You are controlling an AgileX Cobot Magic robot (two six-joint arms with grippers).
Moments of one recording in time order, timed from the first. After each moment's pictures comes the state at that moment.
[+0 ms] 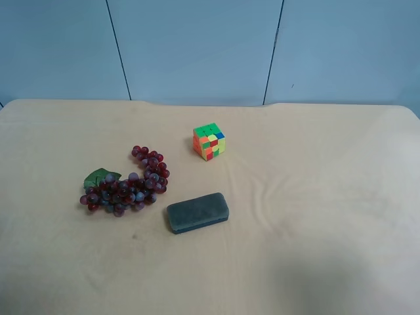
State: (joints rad) left arm -0.19 0.81 -0.77 -0.01 1.12 0.04; right arm 0.01 0.00 -0.50 -0.07 1.07 -0.01
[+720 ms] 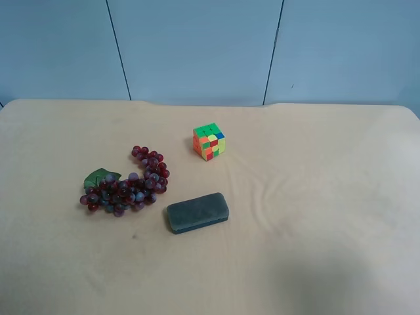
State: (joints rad) left arm -0.19 0.26 -0.51 -0.06 1.07 0.07; right arm 0.01 0.00 -0.50 -0.07 1.07 -0.01
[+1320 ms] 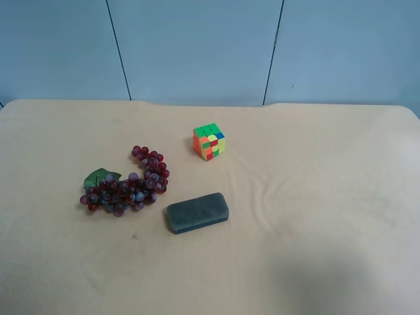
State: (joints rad) left arm -0.10 0.00 -0.51 -0.04 1.05 0.04; right arm 0.01 0.00 -0.50 -0.07 1.07 -0.01
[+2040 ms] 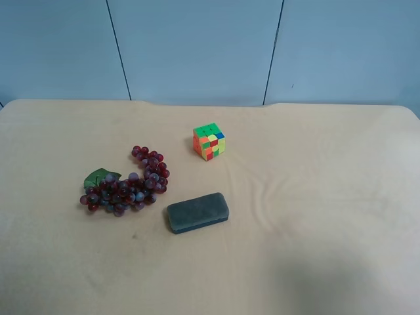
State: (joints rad) left arm 0.07 0.00 -0.51 -0.03 1.05 0.04; right arm -0.03 0.00 -0.50 -0.07 1.07 -0.01
